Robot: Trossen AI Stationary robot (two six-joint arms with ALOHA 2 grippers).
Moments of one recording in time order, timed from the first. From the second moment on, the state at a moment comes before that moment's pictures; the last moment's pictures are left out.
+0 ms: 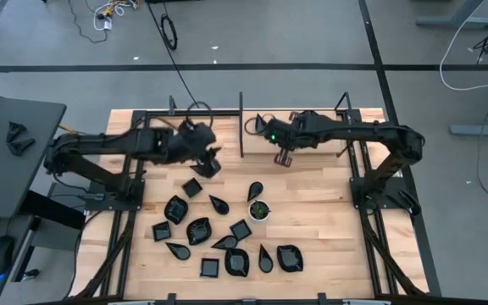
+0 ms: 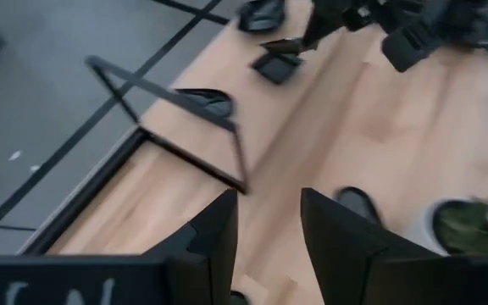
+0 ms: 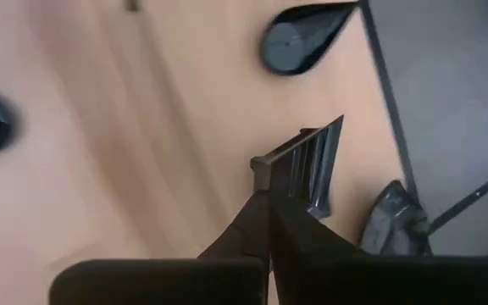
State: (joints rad) left arm 0.01 1.34 1.37 -0.78 -0.49 -0.33; right arm -0.24 1.64 1.38 -1.01 0.39 0.01
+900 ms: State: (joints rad) left arm 0.36 1.34 1.37 -0.77 -0.28 -0.23; right arm -0.30 1.64 1.13 -0.75 0.46 -0.03
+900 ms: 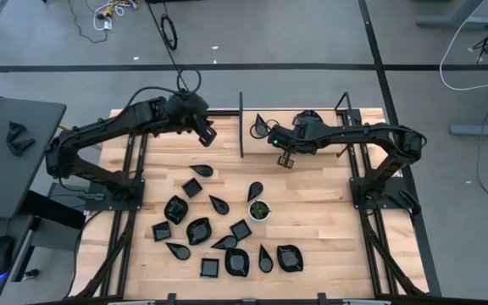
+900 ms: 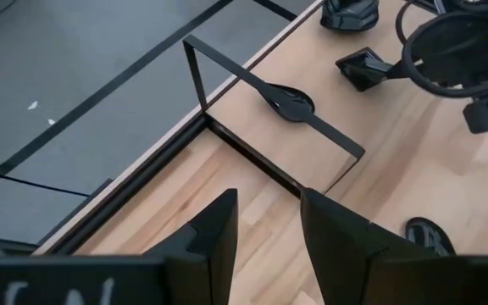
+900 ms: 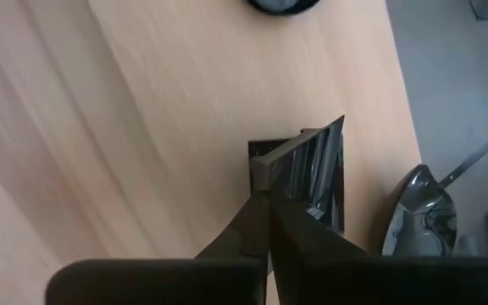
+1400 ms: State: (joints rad) left arm 0.36 1.34 1.37 -0.77 -0.28 -0.20; right arm -0.30 1.64 1.13 -0.78 0.49 0.05
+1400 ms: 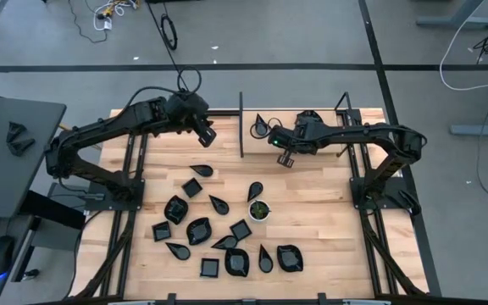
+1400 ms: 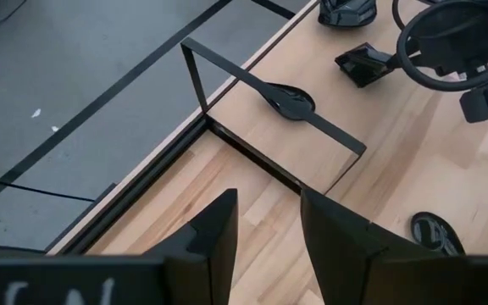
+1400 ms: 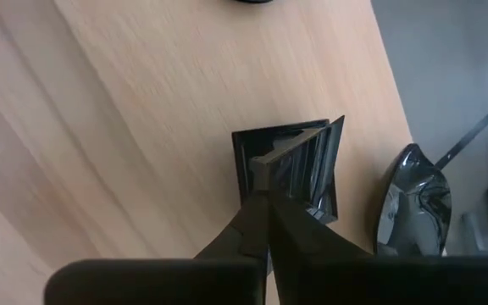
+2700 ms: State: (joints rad) left arm 0.35 1.34 1.37 -0.77 -0.25 -0.26; right arm -0.59 1.64 1.13 -0.74 -0.21 -0.03
